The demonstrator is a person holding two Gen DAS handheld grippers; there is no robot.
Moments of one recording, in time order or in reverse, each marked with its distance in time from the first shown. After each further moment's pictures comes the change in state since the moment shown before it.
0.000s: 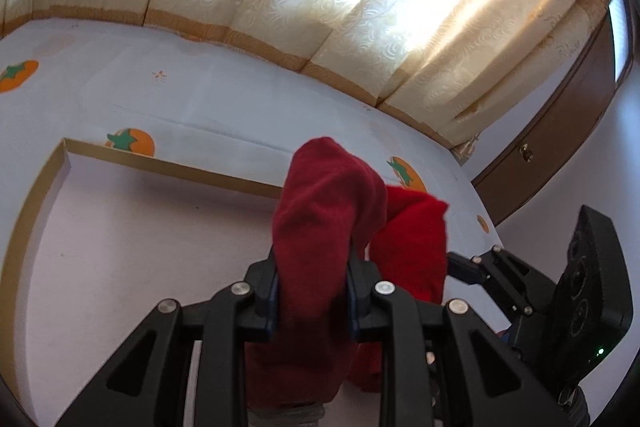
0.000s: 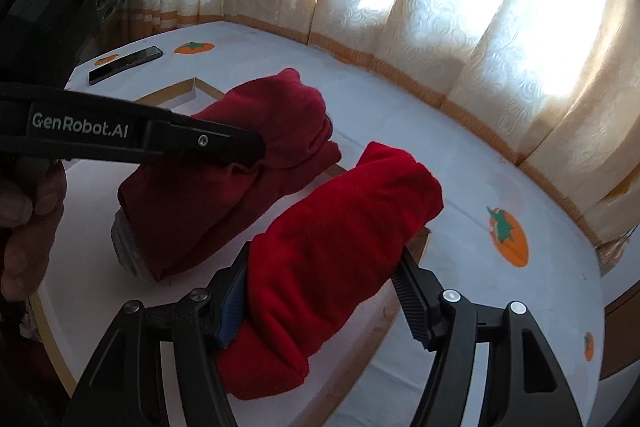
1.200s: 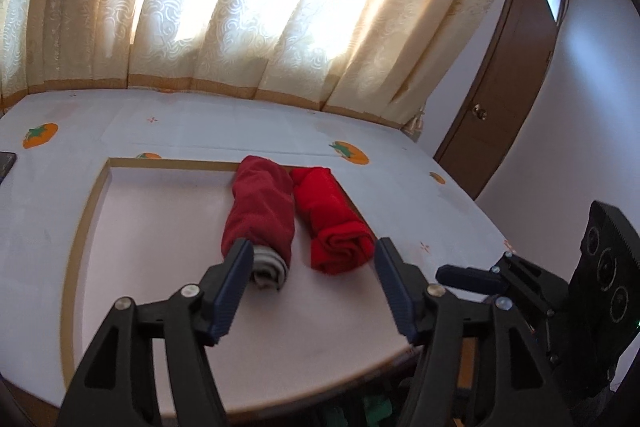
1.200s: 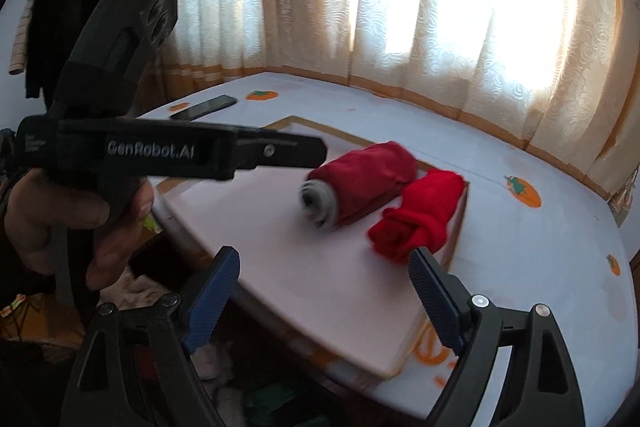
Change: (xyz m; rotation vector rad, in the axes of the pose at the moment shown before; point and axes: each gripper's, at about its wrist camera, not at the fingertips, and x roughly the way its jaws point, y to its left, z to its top) left arm -0.119 -0.041 -0.070 0.252 -0.087 -0.040; right arm -0.131 0.087 -0.063 0.121 -0.174 0.103
